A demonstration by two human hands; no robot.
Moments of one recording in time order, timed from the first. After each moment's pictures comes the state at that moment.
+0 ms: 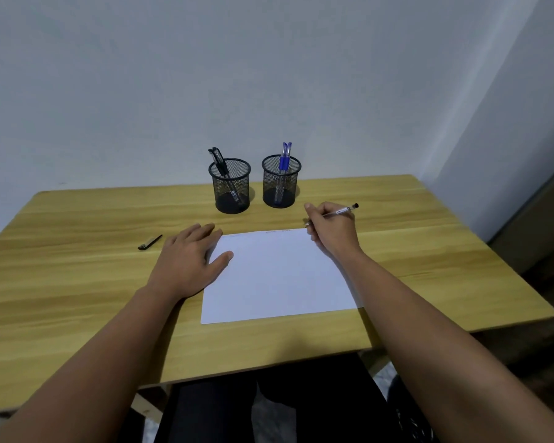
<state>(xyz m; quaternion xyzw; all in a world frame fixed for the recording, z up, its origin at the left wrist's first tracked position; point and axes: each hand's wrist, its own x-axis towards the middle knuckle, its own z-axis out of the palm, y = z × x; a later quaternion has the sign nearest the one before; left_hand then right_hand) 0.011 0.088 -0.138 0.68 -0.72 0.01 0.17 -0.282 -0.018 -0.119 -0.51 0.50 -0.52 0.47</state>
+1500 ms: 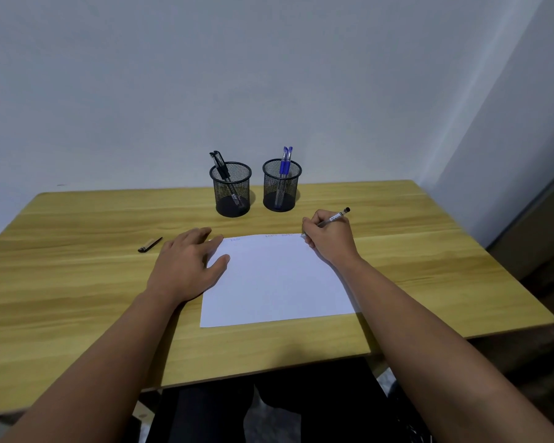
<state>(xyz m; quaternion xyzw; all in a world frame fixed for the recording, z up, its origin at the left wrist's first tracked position) 0.011 0.093 -0.137 0.68 -0.71 0.01 0.21 -0.284 -0.022 -0.132 -0.56 0.50 -0.49 0.44</state>
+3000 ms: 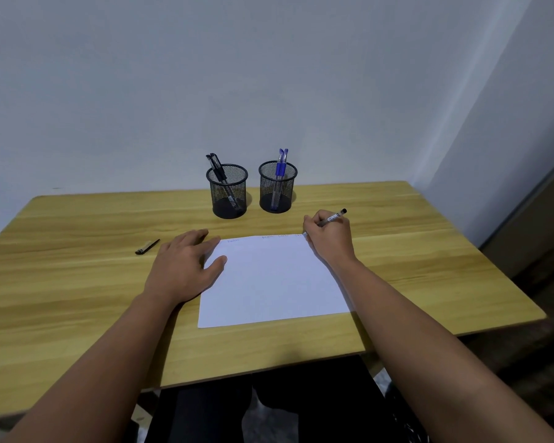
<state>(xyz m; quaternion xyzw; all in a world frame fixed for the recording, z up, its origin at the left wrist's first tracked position) 0.012 0.092 -0.139 0.67 -0.70 0.01 0.22 -0.287 -0.020 -0.131 -0.57 0.54 -0.51 0.35</state>
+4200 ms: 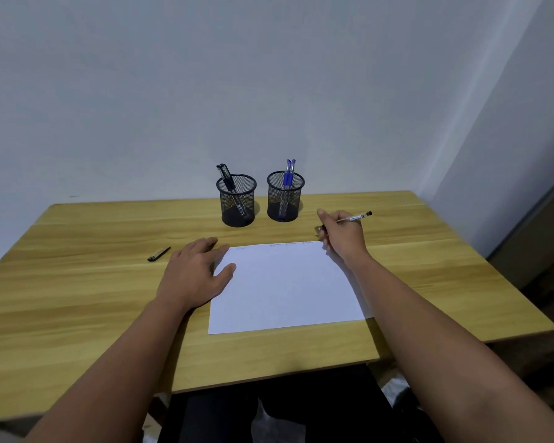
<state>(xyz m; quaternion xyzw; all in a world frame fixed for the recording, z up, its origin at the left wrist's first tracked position) 0.011 0.095 -0.135 0.67 -0.71 0.00 0.22 -0.288 -0.019 -0.097 -0.46 0.54 -0.54 0.46</state>
